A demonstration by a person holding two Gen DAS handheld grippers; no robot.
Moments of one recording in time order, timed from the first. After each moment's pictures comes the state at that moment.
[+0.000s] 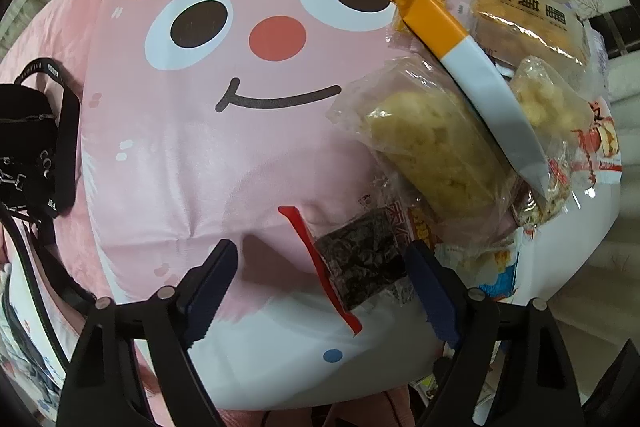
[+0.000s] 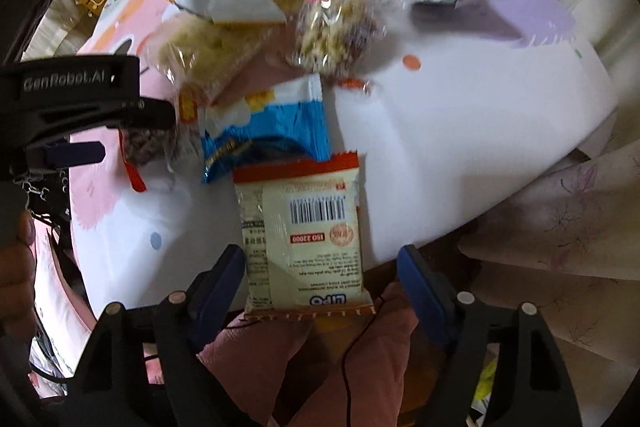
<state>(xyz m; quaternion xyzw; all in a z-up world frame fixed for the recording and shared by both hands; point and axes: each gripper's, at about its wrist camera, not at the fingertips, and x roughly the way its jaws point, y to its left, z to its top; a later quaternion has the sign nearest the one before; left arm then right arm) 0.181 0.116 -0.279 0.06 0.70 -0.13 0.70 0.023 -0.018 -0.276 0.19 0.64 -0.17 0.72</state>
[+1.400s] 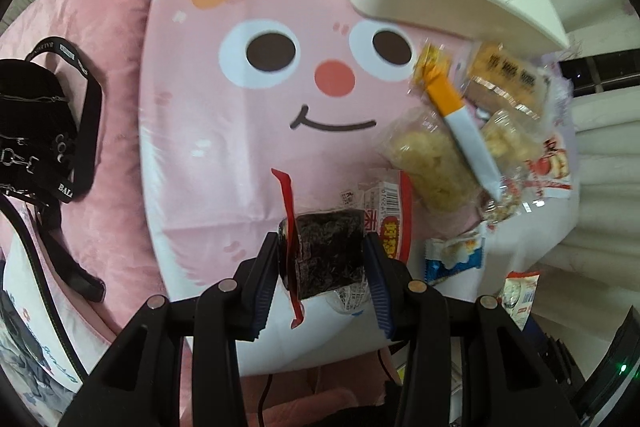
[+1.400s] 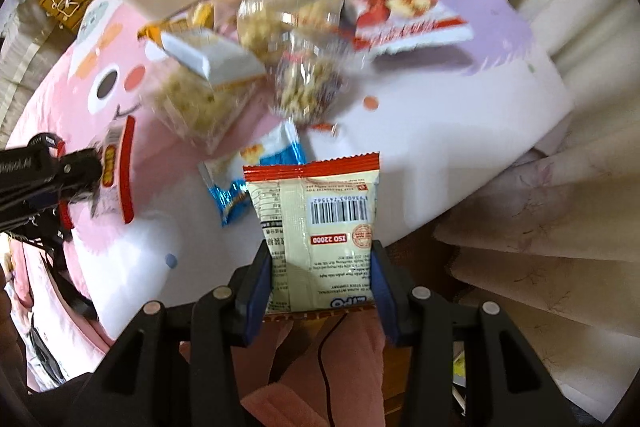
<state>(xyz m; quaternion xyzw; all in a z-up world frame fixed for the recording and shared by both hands) 0.199 0.197 -0.220 0.00 0.71 -0.15 0.69 0.058 -0.019 -0.203 0.18 0.64 -0.24 0.71</state>
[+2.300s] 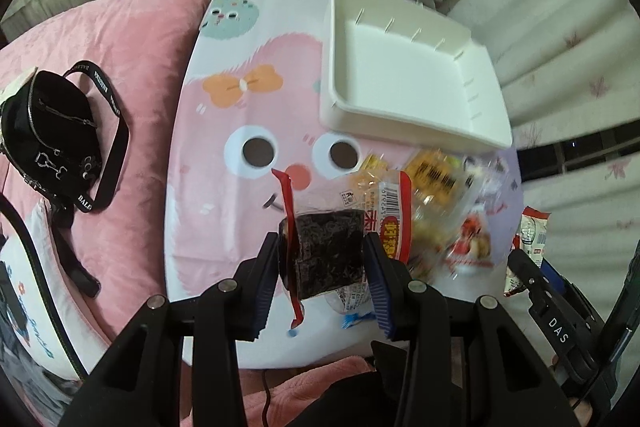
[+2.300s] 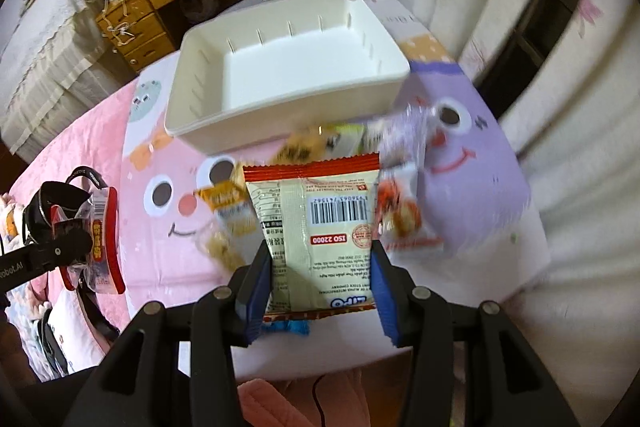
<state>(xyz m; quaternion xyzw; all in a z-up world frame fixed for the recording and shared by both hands) 0.209 0.177 -0.099 -0.07 0.63 -0.10 0.77 0.130 -0.090 -0.105 0.12 0.56 -0.16 0.81</state>
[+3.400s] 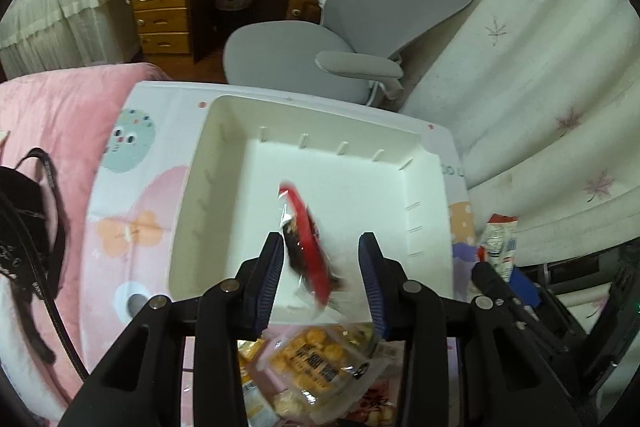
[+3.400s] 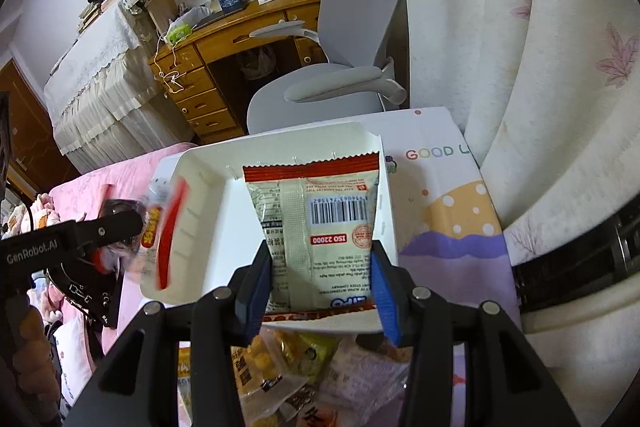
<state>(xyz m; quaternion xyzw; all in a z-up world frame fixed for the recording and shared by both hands) 0.354 0.016 -0.087 -0.10 0.54 -0.11 0.83 0.275 -0.233 -0.098 0.11 0.47 -0.04 0.87</state>
